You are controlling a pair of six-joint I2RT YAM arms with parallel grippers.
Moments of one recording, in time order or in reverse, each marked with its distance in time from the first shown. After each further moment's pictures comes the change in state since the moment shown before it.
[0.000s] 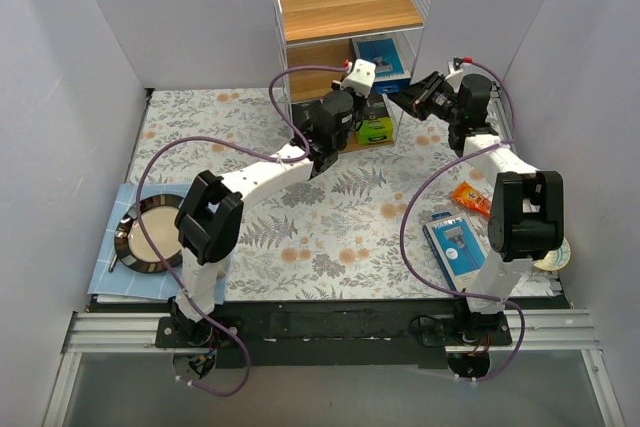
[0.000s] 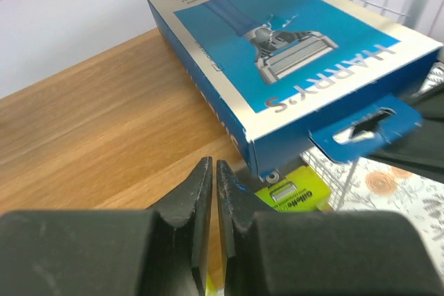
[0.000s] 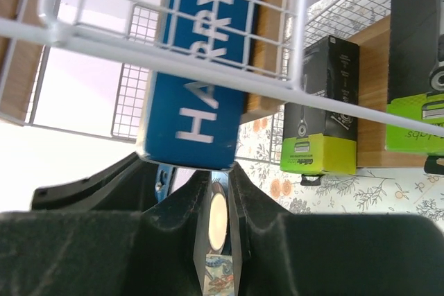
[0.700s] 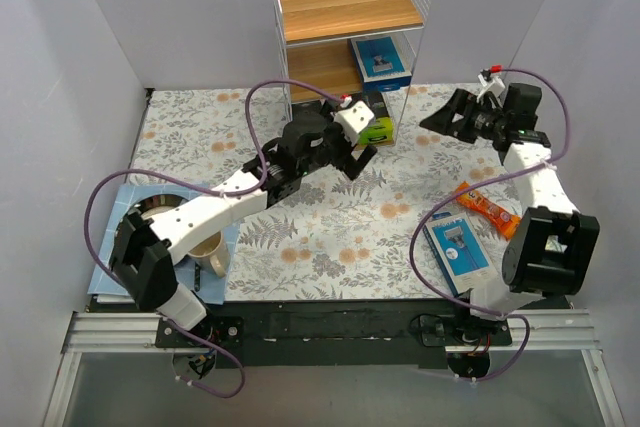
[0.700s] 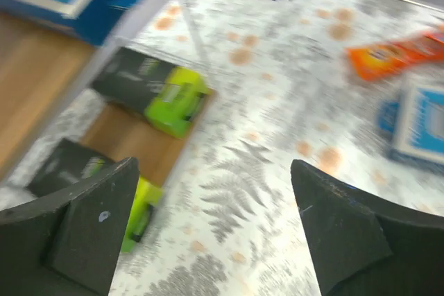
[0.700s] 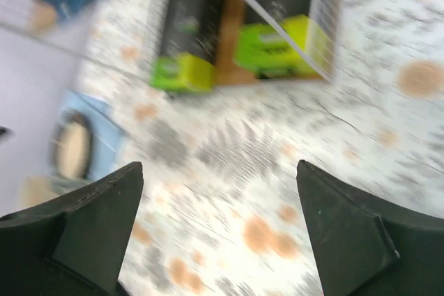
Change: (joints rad) left arm -0.055 -0.433 -0.310 -0.356 0.432 0.056; right arm -0.179 -0.205 -0.032 -0.549 -0.127 -0.682
